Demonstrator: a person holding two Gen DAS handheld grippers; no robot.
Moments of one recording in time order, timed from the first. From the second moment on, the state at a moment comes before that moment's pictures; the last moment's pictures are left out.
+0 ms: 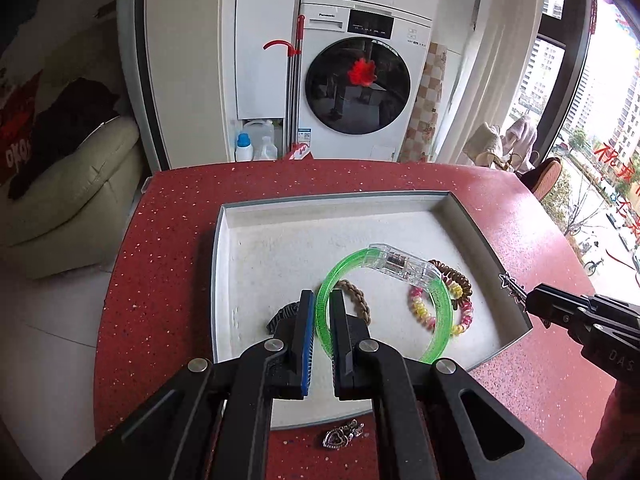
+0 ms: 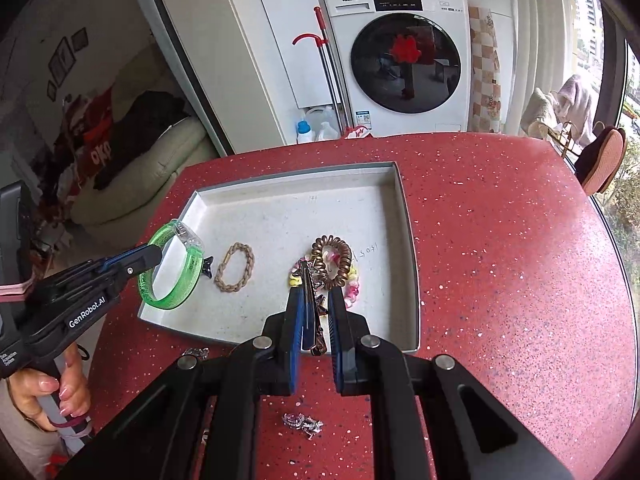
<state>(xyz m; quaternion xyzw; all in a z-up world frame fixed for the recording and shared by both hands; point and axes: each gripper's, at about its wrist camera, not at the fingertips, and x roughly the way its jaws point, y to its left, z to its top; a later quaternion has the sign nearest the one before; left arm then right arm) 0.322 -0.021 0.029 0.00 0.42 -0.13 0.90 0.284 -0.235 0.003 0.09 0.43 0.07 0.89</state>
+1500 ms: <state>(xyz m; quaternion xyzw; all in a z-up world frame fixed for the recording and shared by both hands) 0.353 -0.061 -0.008 0.08 0.41 -0.06 0.91 0.303 -0.255 -0.031 0.15 0.42 0.04 0.89</state>
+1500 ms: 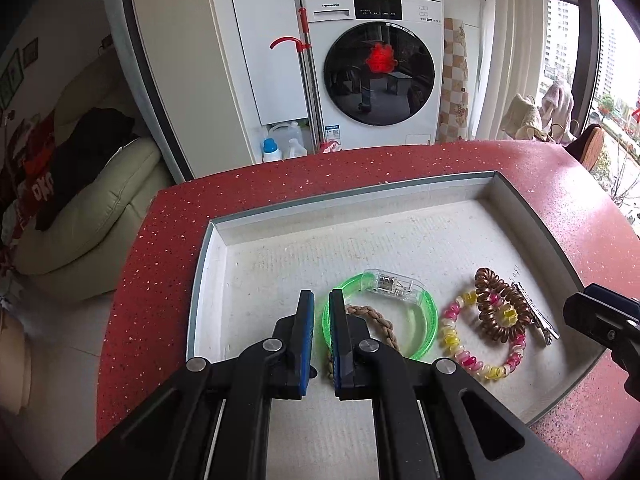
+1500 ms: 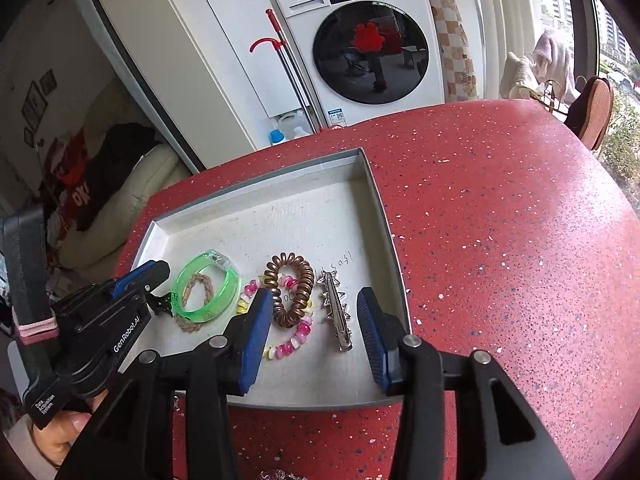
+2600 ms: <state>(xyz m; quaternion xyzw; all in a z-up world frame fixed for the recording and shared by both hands) 0.255 -0.002 0.031 0.03 0.37 -0.06 0.93 0.217 -0.238 -0.015 0.16 0.41 0.07 0.90</state>
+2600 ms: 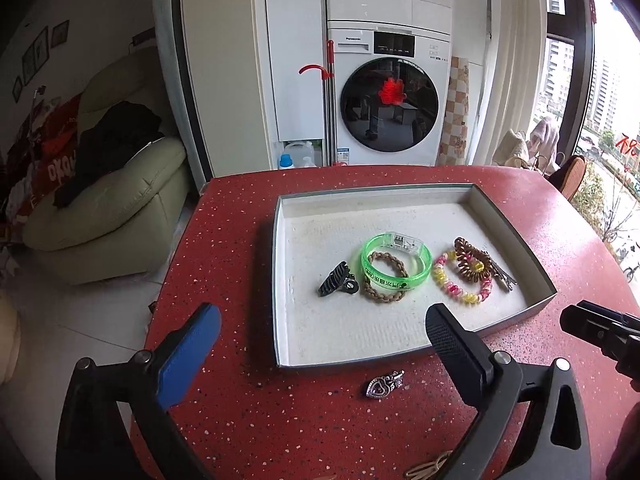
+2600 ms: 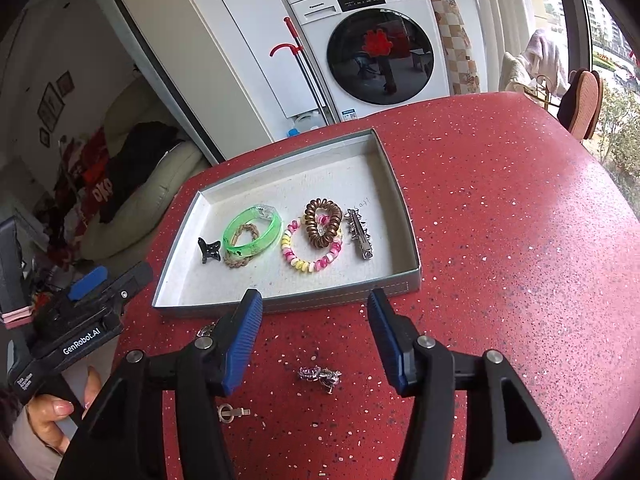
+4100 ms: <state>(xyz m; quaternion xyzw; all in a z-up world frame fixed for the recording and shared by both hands) 0.070 -0.035 -0.029 0.09 0.45 -0.21 0.87 0.130 -0.237 -0.061 0.12 0.46 0.06 0.88</state>
